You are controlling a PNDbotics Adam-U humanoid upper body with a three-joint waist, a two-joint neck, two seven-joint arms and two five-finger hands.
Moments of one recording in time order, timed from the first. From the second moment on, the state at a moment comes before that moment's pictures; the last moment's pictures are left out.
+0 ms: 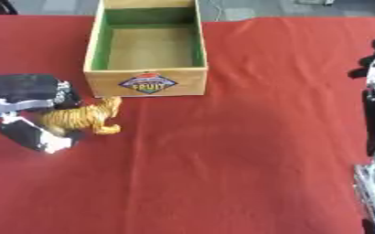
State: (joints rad) left arm -0.87 0.63 -0.44 -1.55 -0.57 -0.35 -0.62; right arm -0.21 -0.38 -0.09 -1.98 0.05 -0.07 -0.55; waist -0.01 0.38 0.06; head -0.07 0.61
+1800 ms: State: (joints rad) left arm -1.26 0.39 -0.20 -1.03 -1.10 -0.23 -0.09; right arm -0.25 -0.38 -0.08 -1.98 0.05 -0.10 -0.54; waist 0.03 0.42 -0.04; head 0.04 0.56
